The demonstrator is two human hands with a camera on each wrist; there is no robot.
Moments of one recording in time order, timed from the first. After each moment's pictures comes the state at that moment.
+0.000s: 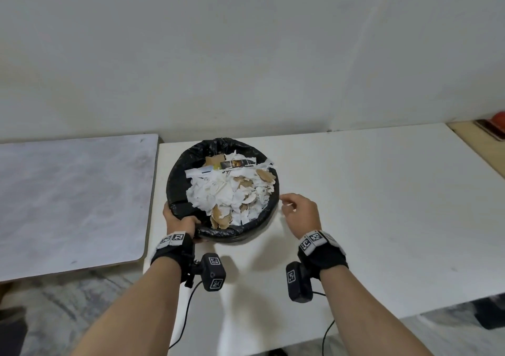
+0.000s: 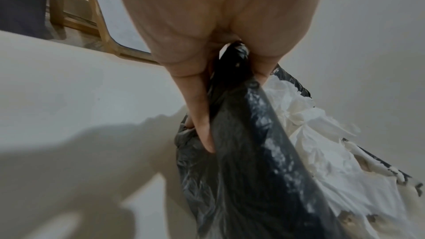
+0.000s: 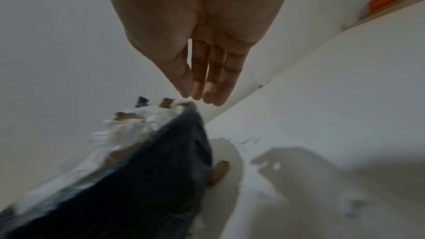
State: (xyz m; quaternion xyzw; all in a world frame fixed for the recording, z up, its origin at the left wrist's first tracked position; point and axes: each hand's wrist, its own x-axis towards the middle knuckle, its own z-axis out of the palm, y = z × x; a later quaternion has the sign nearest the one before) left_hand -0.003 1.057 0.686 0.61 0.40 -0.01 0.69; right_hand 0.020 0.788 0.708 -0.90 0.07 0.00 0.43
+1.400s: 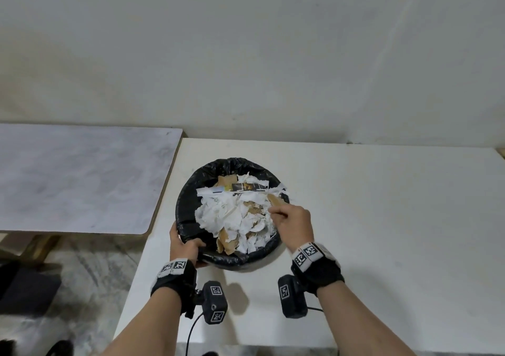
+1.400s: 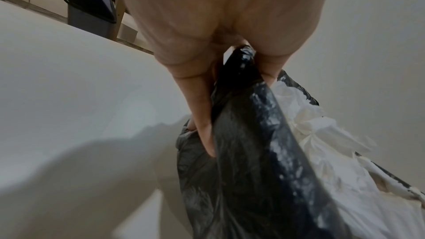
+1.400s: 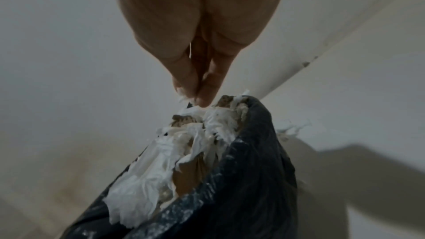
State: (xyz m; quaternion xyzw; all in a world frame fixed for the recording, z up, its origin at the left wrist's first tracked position) left_hand -0.086 0.990 0.683 0.55 0.44 0.05 0.71; right_hand -0.002 0.765 0.727 -0.86 -0.05 0.03 0.51
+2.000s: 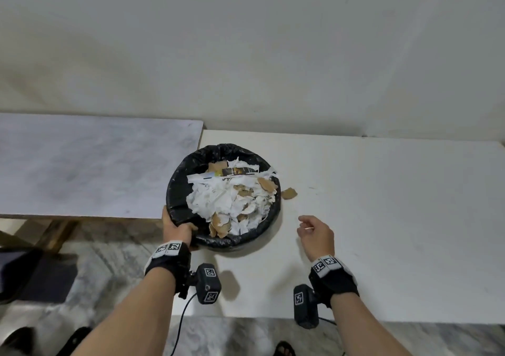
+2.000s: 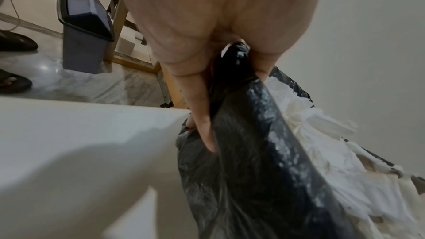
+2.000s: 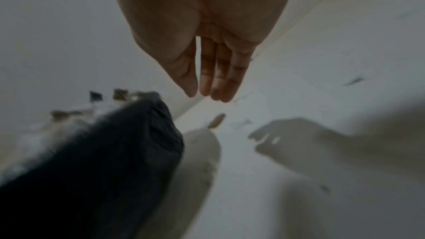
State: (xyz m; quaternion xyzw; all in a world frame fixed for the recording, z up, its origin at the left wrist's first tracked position) left_hand -0.130 1.094 0.698 0.60 0.43 0.08 0.67; right_hand -0.069 0.795 0.676 -0.87 0.10 0.05 0.47
